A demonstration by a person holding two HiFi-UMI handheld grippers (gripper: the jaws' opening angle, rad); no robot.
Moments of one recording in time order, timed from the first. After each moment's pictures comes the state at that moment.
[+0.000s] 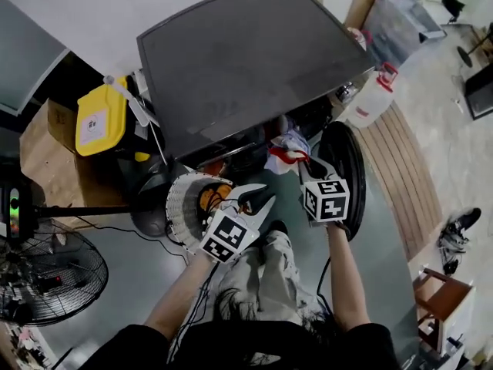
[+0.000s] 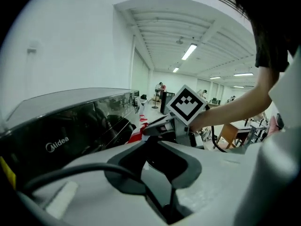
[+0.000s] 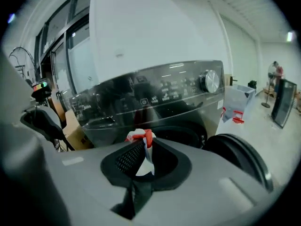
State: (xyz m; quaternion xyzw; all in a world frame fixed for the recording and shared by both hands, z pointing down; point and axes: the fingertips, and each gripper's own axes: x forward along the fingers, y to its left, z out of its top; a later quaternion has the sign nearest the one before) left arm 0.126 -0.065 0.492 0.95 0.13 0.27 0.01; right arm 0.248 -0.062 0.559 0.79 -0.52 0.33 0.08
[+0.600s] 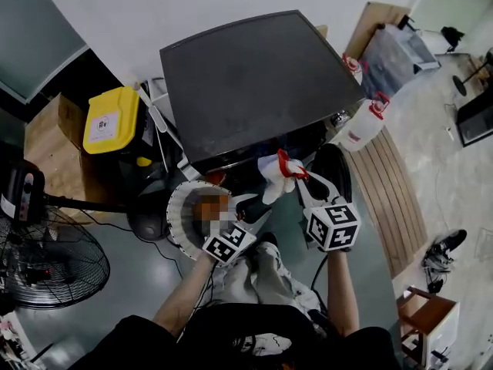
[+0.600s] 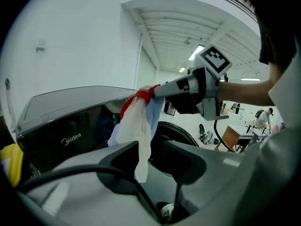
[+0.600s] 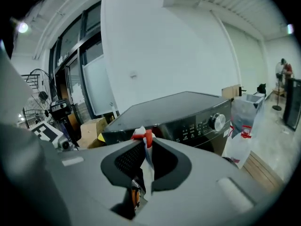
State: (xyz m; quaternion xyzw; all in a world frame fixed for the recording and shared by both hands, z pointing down) left arm 0.103 -0.068 0.471 0.95 0.10 0.29 0.04; right arm 0.203 -0.060 0.412 0.77 -0.57 0.27 0.03
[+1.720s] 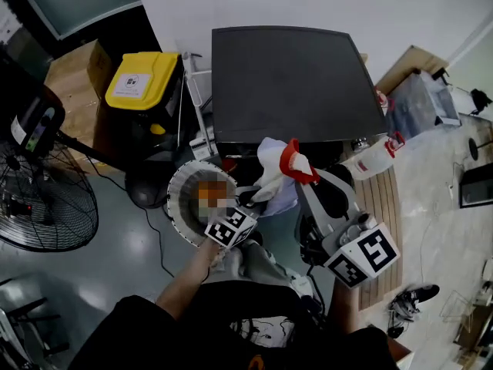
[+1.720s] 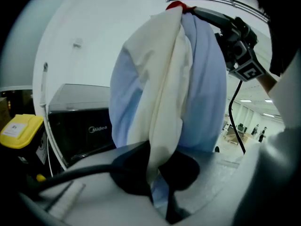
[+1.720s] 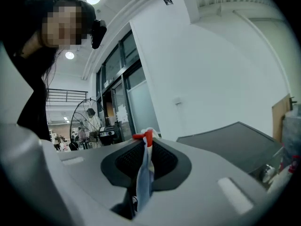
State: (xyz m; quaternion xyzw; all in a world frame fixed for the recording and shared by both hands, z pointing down) left arm 0.097 -0.098 0.457 0.96 -0.03 0.24 0.14; right arm 0.116 -0.090 0.203 0.63 -0.76 0.14 -0.06
